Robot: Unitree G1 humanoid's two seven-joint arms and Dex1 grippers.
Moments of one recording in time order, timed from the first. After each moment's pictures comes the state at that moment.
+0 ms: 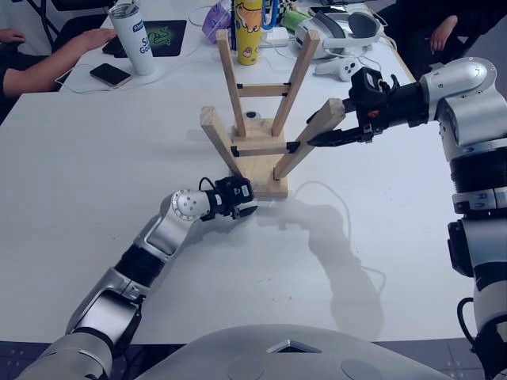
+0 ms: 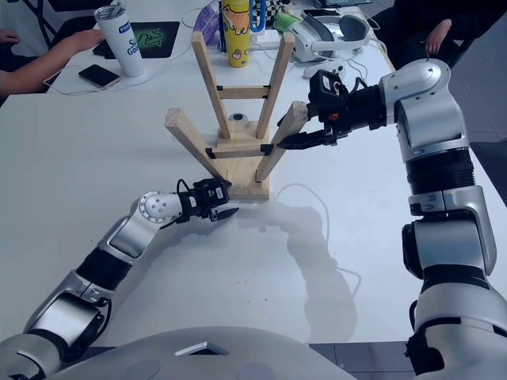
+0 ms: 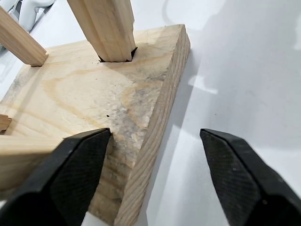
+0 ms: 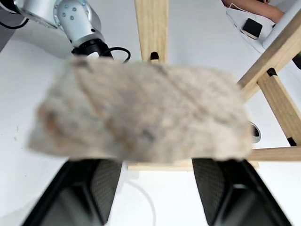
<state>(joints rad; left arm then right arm) -0.33 0.42 -0.50 0.09 0.20 0.24 -0.72 -0.87 -0.69 0.24 0.37 0.23 0.32 1.50</state>
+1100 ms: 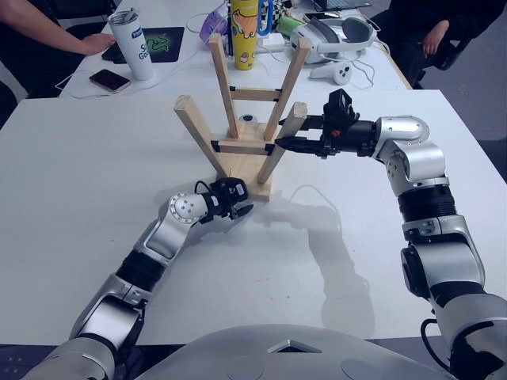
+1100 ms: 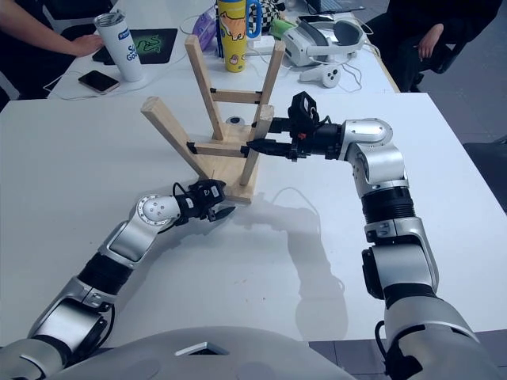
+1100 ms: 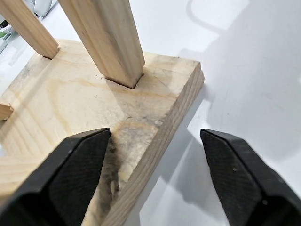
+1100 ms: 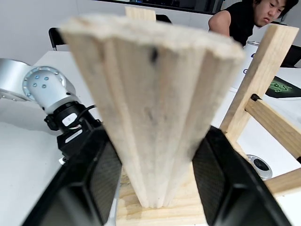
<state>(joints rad) -0.30 0.38 -0.45 0.11 0.19 0.29 -0.68 -0.68 -0.46 0.12 0.43 0.34 0.19 1.26</state>
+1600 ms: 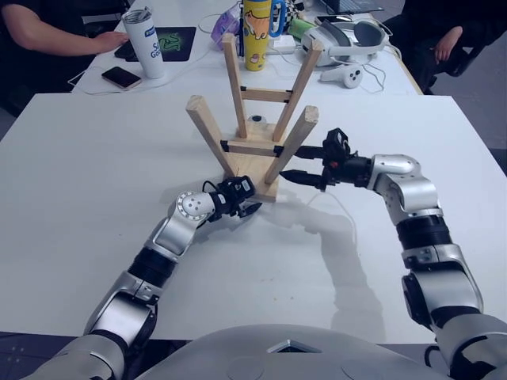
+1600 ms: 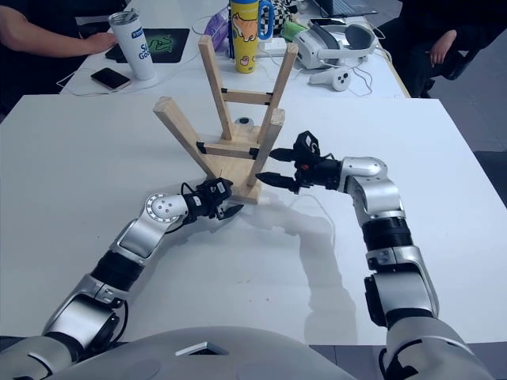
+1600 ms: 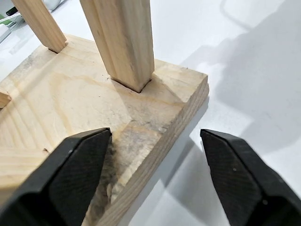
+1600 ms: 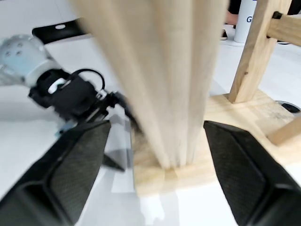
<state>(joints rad) -0.32 0.30 -0.42 0.18 0.15 0.29 -0.65 -0.40 -0.55 0.09 0.31 0.30 0.28 1.18</state>
